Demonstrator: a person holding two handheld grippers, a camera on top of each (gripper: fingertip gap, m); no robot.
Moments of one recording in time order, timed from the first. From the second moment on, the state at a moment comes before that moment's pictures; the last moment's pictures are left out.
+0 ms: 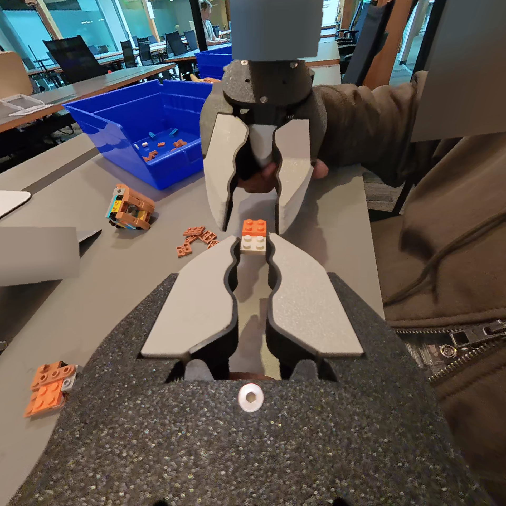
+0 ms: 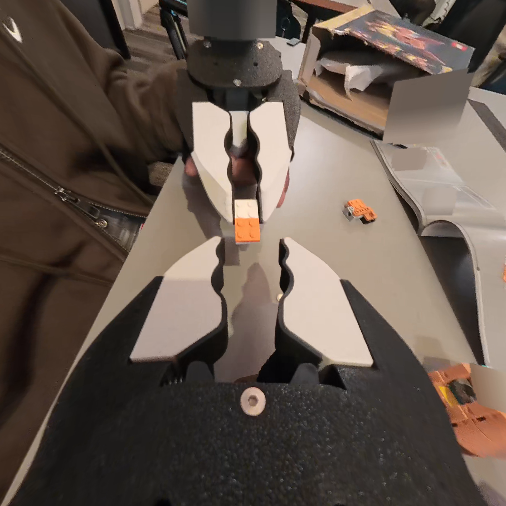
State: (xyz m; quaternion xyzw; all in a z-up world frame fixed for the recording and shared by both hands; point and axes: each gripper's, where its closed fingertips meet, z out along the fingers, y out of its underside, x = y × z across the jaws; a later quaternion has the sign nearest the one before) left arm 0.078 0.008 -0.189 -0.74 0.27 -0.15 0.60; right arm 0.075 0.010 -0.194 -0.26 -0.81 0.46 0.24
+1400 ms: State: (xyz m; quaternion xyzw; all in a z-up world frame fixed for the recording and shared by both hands) left arm 0.062 0.133 -0.261 -0.88 0.28 -0.16 0.34; right arm 0.069 0.158 -0.184 -0.40 -0.72 0.37 0.42
